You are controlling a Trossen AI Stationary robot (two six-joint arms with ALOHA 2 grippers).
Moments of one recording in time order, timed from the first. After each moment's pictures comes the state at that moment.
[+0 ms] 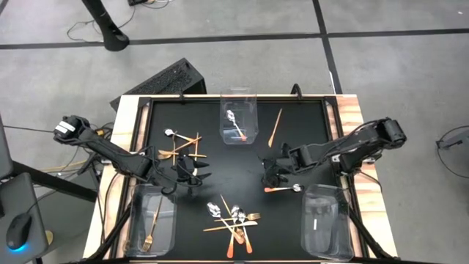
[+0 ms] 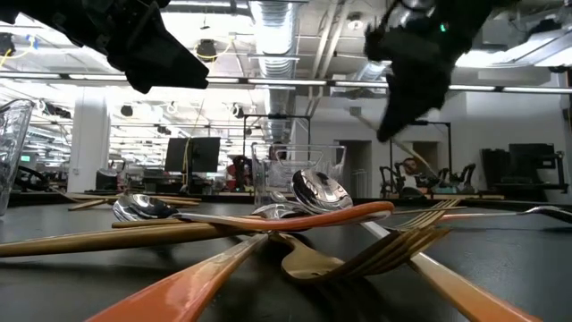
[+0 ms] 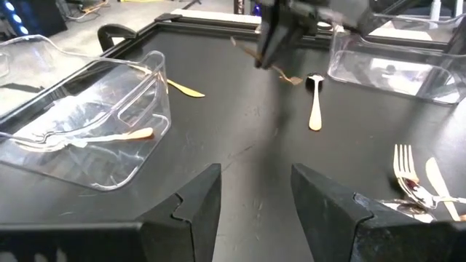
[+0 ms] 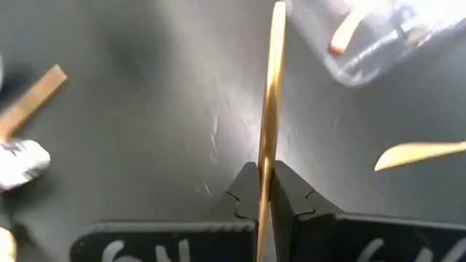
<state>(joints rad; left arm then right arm) -0.40 1.16 0.53 0.14 -0.64 -0.33 0.21 1.48 0.97 -0.56 0.37 0.62</state>
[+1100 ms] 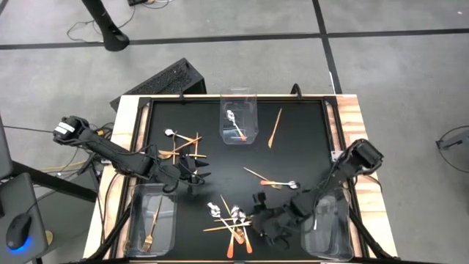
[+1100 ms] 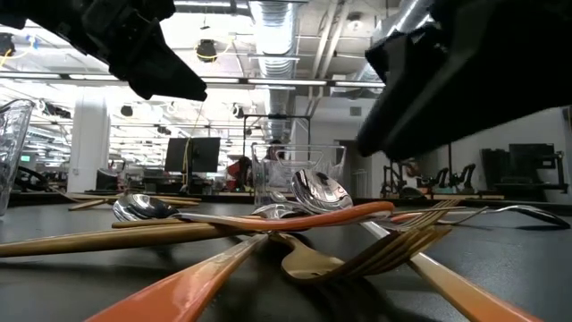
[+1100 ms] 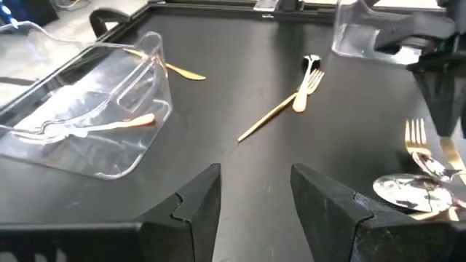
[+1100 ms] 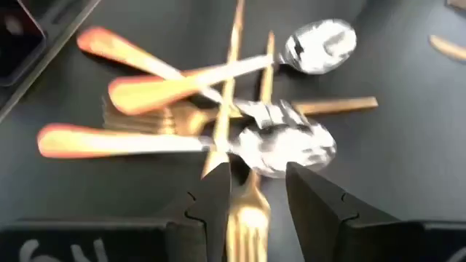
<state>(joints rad) -0.36 1.16 0.53 0.09 -0.58 -0.30 0.63 1.87 1.09 -0.07 0.42 0.12</state>
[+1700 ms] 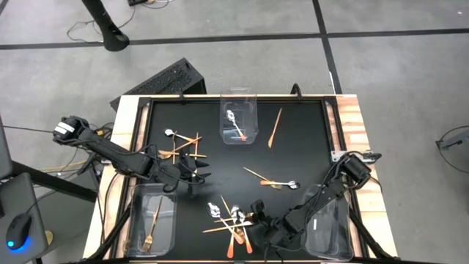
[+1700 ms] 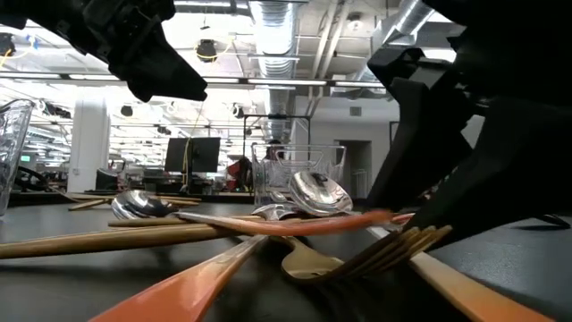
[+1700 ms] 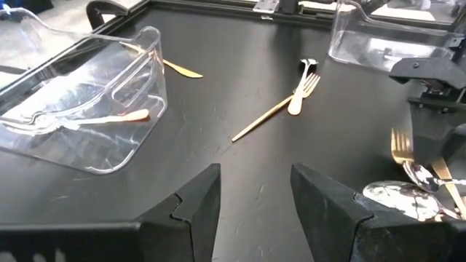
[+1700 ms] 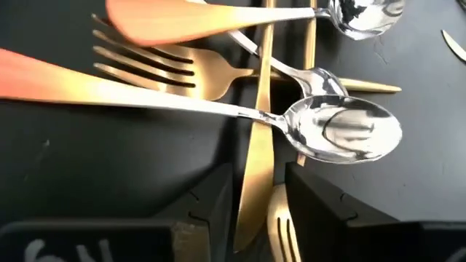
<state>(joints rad) -0.36 1.16 0.53 0.09 -0.57 -0.35 0.68 2.07 1.26 -0.23 0.57 0.08</state>
